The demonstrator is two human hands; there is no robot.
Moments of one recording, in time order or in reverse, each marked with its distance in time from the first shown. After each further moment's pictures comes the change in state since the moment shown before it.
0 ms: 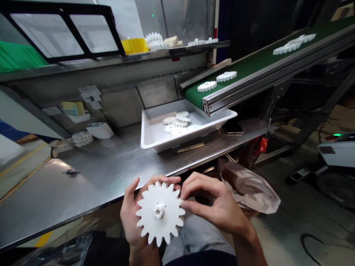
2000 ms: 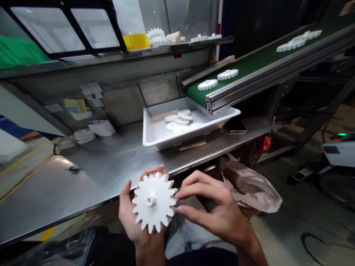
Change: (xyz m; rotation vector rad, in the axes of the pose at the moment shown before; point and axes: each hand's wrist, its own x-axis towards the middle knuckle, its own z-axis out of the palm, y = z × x) left_hand 0.008 -0.011 0.000 -0.295 0.204 0.209; right_hand -0.001 -0.013 0.013 -0.196 0.068 -0.125
